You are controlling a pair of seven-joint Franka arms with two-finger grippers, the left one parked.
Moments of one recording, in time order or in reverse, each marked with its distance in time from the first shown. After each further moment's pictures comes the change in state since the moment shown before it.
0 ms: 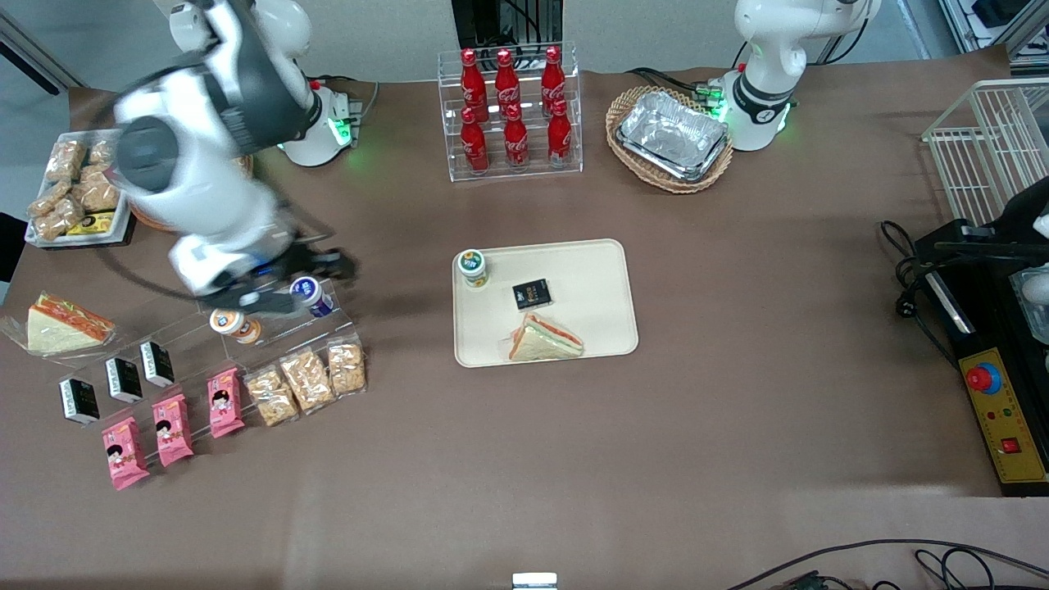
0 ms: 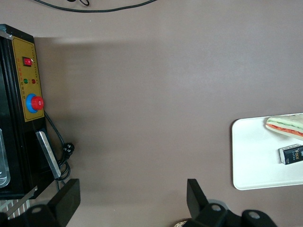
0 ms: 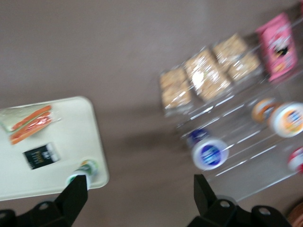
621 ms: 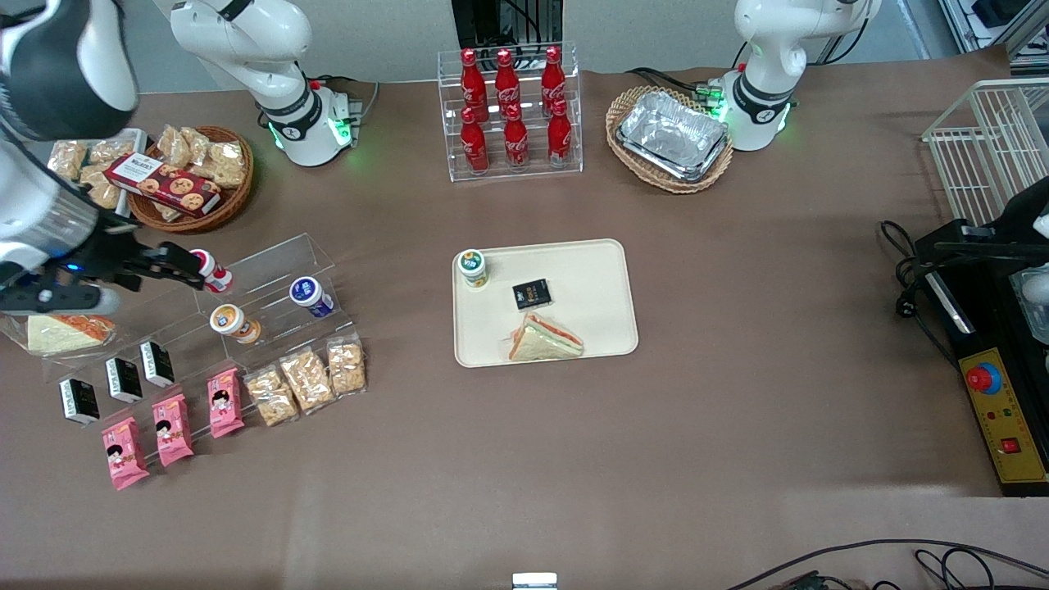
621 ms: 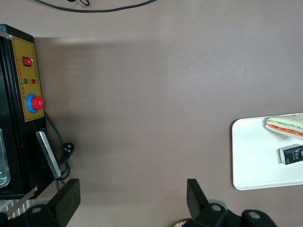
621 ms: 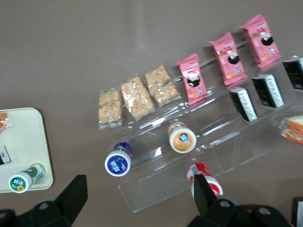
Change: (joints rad) arm -0.053 -0.098 -0.251 0.042 0.000 -0.097 -0.353
